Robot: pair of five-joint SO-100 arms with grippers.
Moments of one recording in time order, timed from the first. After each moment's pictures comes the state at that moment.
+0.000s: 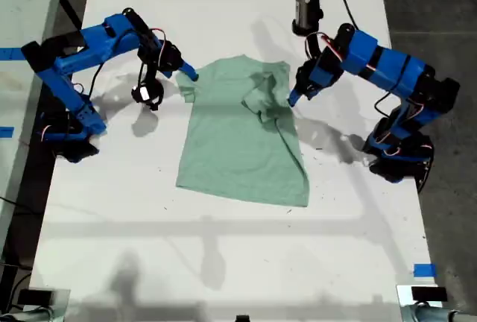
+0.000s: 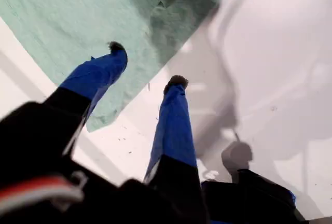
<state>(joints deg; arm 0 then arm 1) -54.7 86.3 104.9 67.2 46.1 31.8 100.7 90.2 87.5 -52.1</state>
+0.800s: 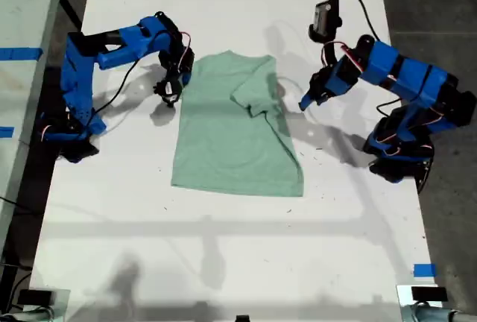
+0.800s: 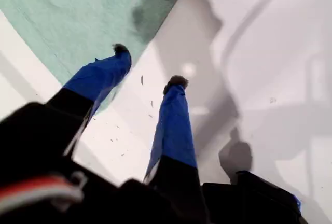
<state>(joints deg) -55.7 55.9 76.6 75.9 48.3 32.8 117.9 110.1 80.3 -51.2</state>
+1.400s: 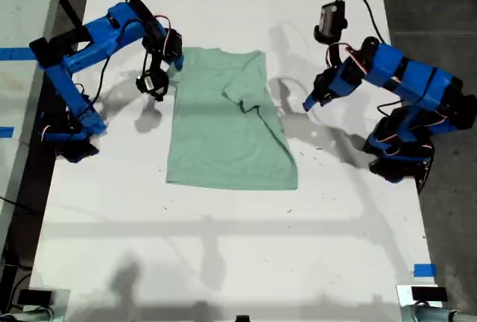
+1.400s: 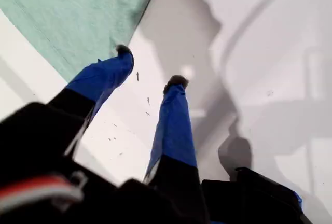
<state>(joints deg) -52.8 82.0 89.4 76.2 45.8 33.7 120.9 113.9 79.7 -50.7</state>
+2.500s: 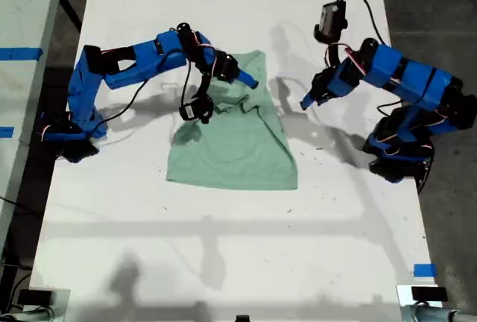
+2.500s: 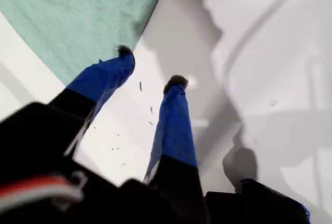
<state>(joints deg) -36.8 52.8 54.2 64.8 41.0 33.7 120.9 115.0 76.6 -49.3</state>
